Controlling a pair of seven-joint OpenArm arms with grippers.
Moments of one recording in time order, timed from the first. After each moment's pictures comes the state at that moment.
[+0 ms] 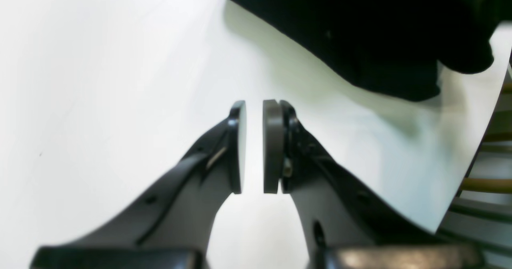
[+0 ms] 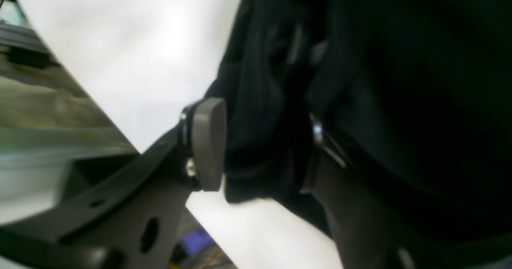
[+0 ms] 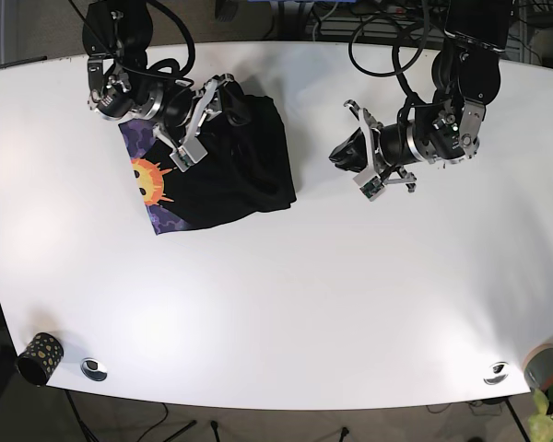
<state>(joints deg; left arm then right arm) 3.3 -16.7 11.0 95.0 -27.9 -38.0 44.9 -16.0 11.9 4.7 104.6 41.3 33.0 -61.7</state>
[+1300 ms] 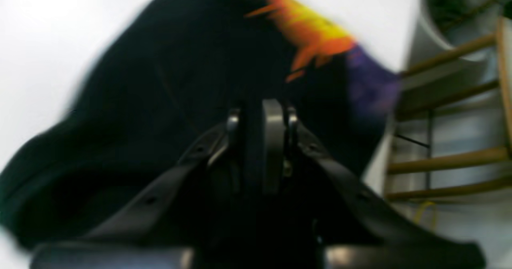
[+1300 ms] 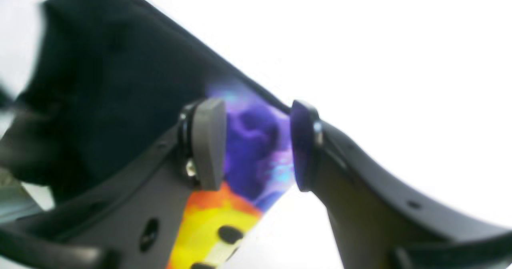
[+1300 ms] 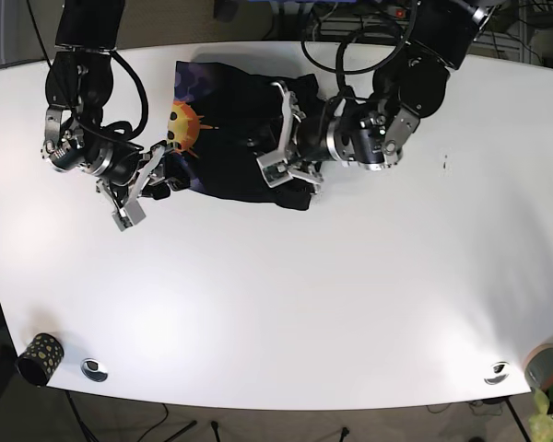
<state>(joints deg) -3.6 -8.8 31.2 95.4 -27.9 -38.0 44.9 -0.7 18.1 12.8 94.2 40.1 33.1 -62.0</state>
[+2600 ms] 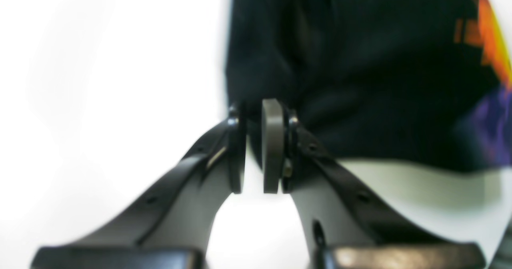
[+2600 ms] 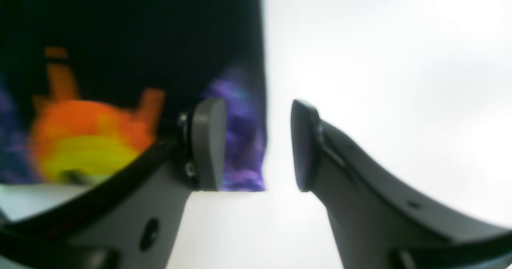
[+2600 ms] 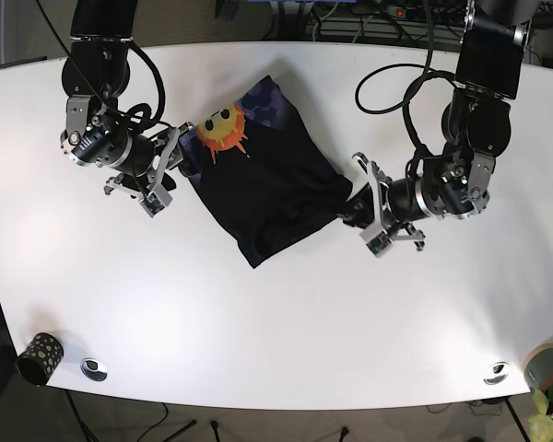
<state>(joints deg) -10.6 -19.1 13.2 90.4 -28.5 -38.5 44.2 -4.7 14.4 10.5 102.1 22.3 39.8 -59.0</state>
